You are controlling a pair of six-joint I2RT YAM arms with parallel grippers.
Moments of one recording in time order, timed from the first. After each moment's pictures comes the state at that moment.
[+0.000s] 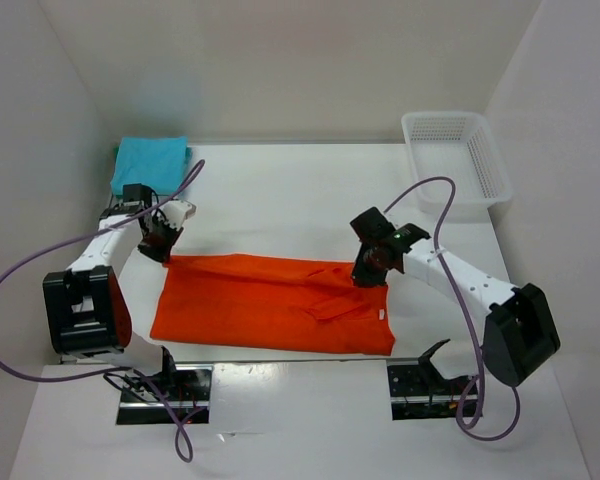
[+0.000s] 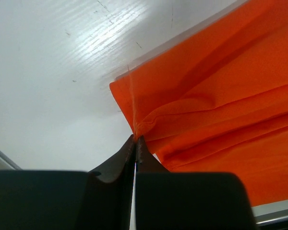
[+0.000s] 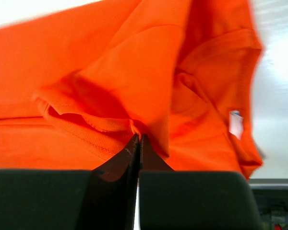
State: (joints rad) left arm 0.17 1.53 1.03 -0.73 0.17 0.62; right arm 0.57 1.36 0.94 -0.80 0.05 0.92
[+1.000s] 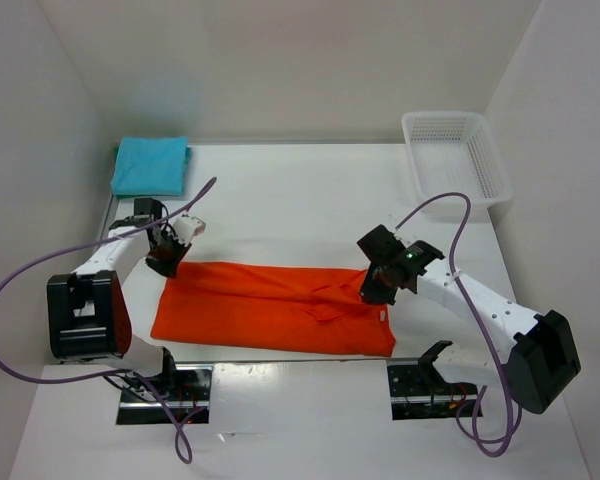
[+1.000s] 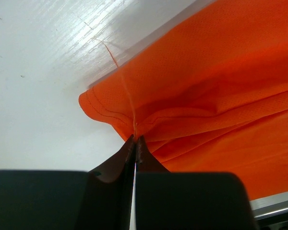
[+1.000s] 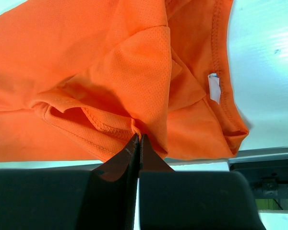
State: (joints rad) left arm 0.13 1.48 0.91 -0.71 0.17 0.65; right arm 0.63 1.17 0.84 -0.91 0.09 1.04
